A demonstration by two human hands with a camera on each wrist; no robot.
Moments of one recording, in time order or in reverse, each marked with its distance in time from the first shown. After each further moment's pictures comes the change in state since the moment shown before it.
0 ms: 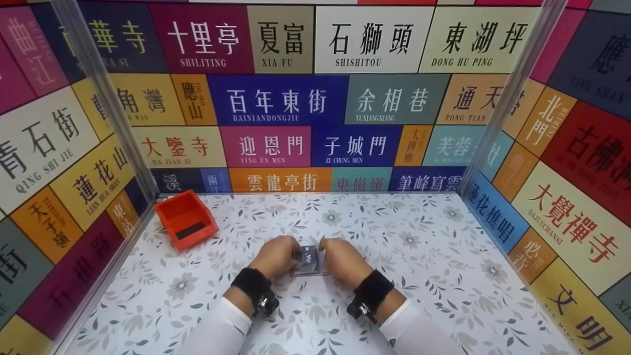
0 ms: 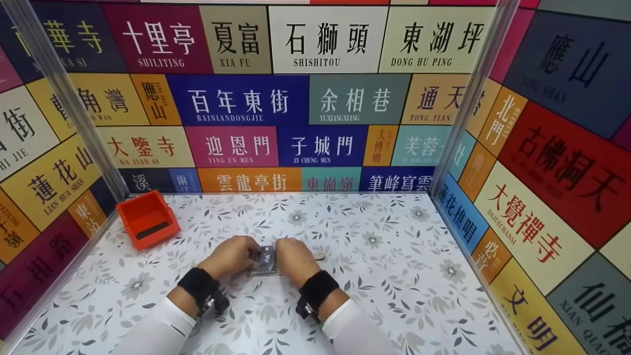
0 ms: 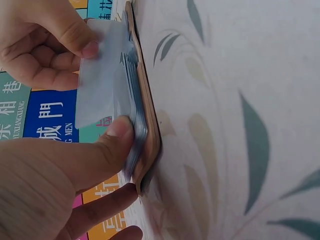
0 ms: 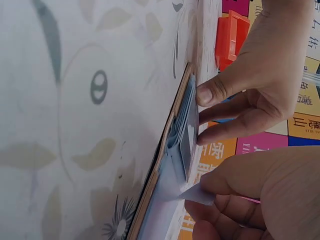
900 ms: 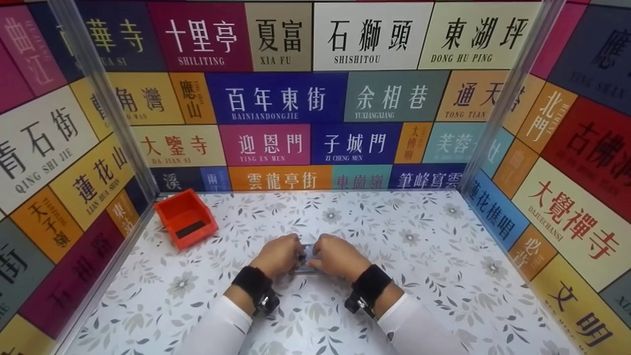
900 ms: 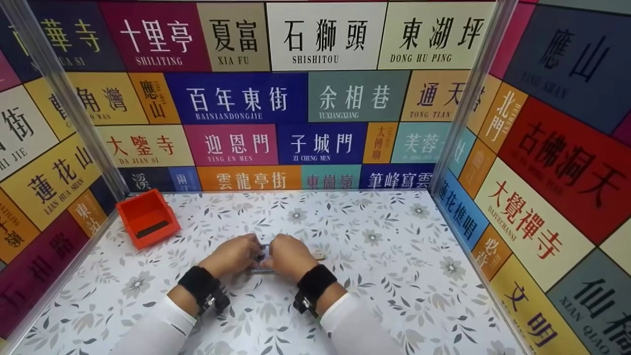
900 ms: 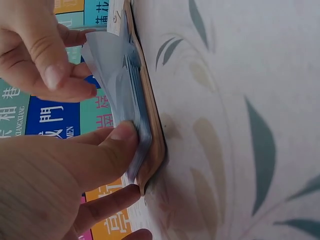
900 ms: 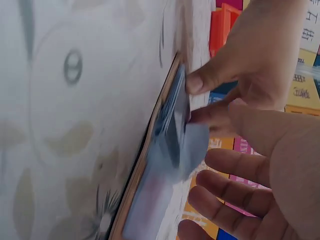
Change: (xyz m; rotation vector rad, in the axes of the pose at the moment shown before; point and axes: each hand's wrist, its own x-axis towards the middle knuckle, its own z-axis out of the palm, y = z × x) left_hand -0.004 0.007 -0.001 0.083 -0.017 0.122; right_hand 0.005 -0.006 -0.003 -0.041 -0.089 -0.100
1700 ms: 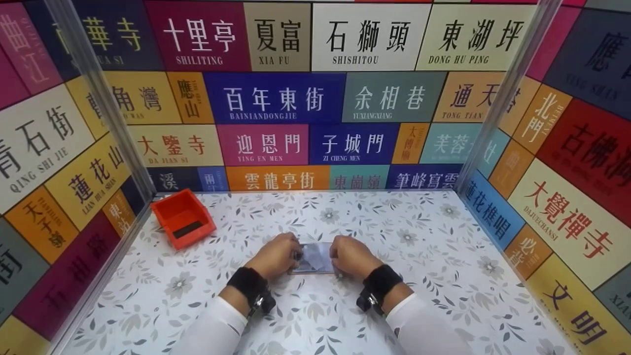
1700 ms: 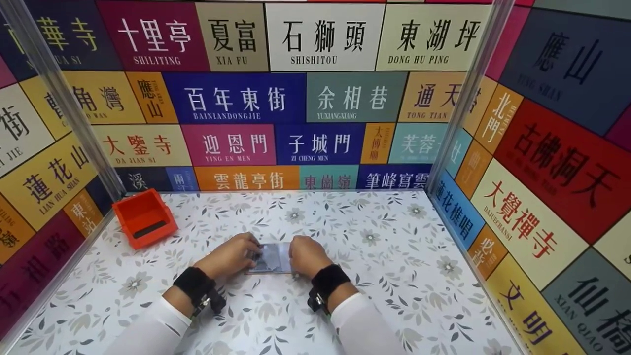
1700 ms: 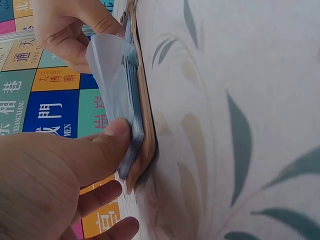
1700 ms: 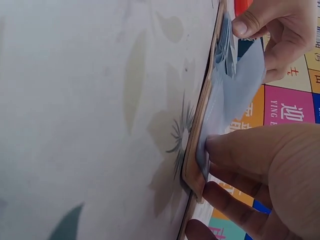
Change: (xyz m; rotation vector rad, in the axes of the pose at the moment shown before) left_hand -0.004 -0.005 -0.002 -0.047 -0.009 0.088; right_hand -0.011 0.051 0.008 0.034 -0.006 0.116
